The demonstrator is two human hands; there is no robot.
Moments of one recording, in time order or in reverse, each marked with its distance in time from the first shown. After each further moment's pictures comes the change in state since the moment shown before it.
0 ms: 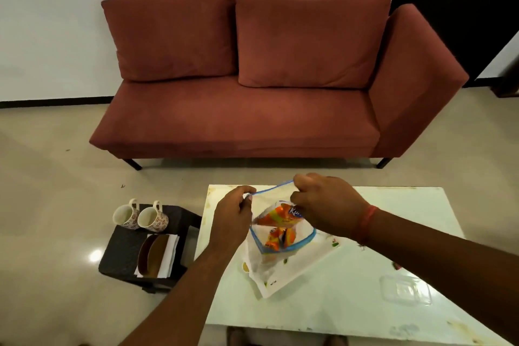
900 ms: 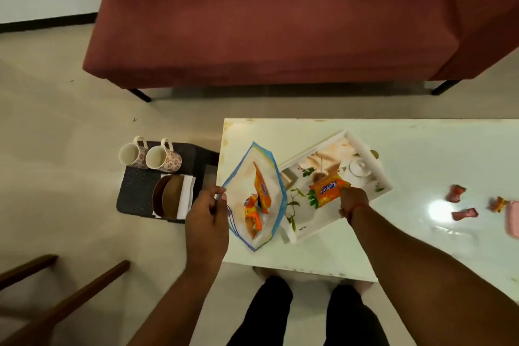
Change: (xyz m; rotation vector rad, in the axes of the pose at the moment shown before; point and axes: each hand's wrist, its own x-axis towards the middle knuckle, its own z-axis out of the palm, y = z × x) left_hand -0.063 -0.143 -0.013 0.033 0.166 -0.243; right_hand -0.013 -0.025 0.339 1.460 -0.218 1.716
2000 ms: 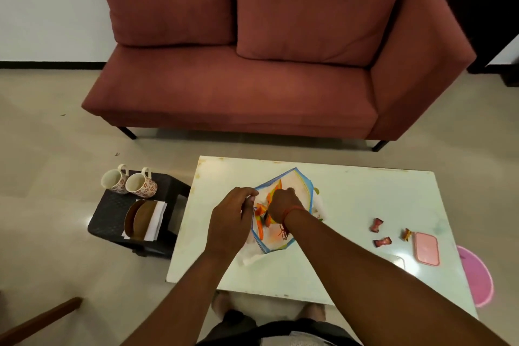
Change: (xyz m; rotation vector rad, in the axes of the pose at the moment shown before) left_hand -0.056 0.138 0.052 0.061 -0.081 0.382; right_hand -0.186 -0.080 -0.034 -1.276 -0.019 -0.681
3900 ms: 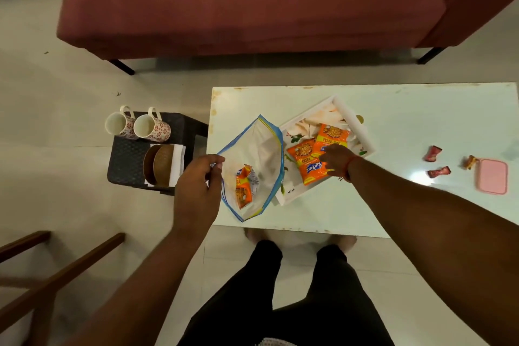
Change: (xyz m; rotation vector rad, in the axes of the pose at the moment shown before) left_hand -0.021 -0.138 -0.063 0.063 -0.044 -0.222; right_hand 0.105 0.070 0.118 0.823 -0.213 0.394
